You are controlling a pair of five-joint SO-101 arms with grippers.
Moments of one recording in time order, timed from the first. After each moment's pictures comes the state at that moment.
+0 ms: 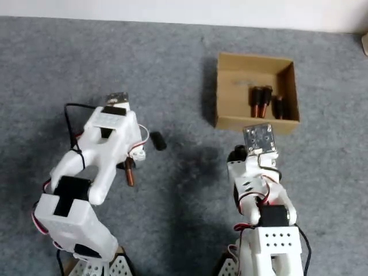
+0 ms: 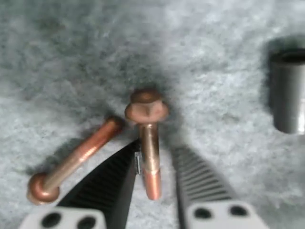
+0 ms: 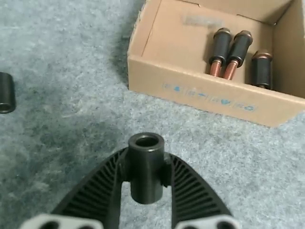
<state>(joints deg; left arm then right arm) 1.5 11.0 24.5 67.0 26.5 -5.7 -74.5 80.0 39.3 11.5</state>
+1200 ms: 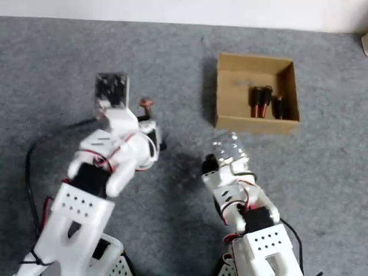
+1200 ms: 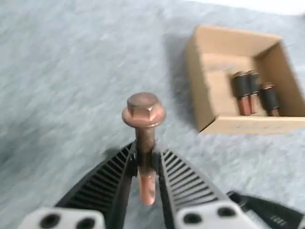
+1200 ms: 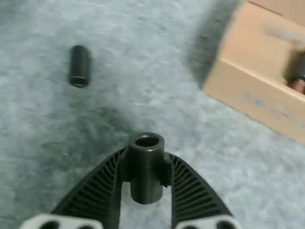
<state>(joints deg) 16.3 -52.2 49.1 44.5 23.4 -21.6 -74.5 84.8 34.9 11.5</state>
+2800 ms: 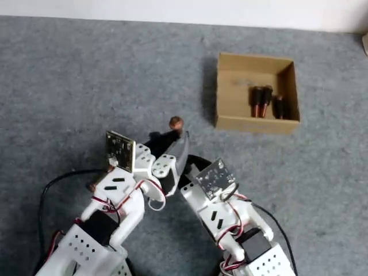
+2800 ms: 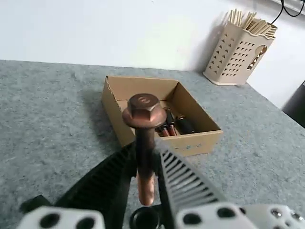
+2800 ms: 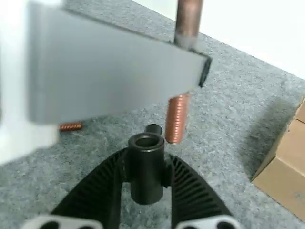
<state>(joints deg) 29.4 -80.0 80.9 17.3 23.4 -36.0 -104.4 95.5 34.1 10.9</state>
